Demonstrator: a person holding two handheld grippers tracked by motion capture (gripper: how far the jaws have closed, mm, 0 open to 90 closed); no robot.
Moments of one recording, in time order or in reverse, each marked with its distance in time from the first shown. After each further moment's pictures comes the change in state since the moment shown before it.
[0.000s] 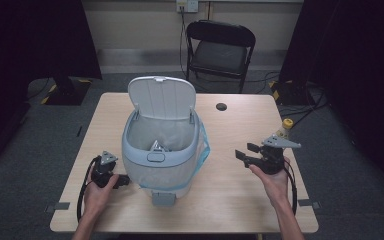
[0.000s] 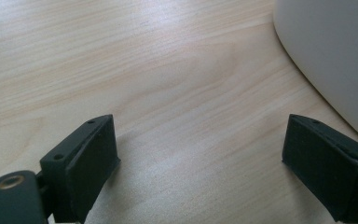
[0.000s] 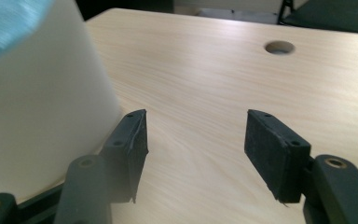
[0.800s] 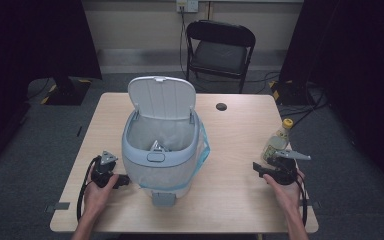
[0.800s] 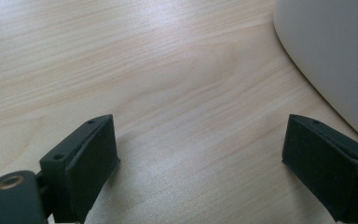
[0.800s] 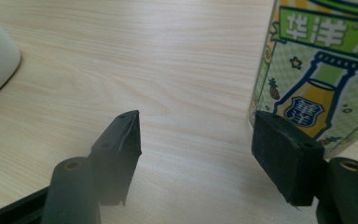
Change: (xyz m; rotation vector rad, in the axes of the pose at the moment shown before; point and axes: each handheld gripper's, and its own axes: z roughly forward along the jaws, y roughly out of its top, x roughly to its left) left arm 0.000 0.000 0.000 0.000 0.000 0.000; right arm -0.046 -0.056 -0.008 0.140 -0.191 0.104
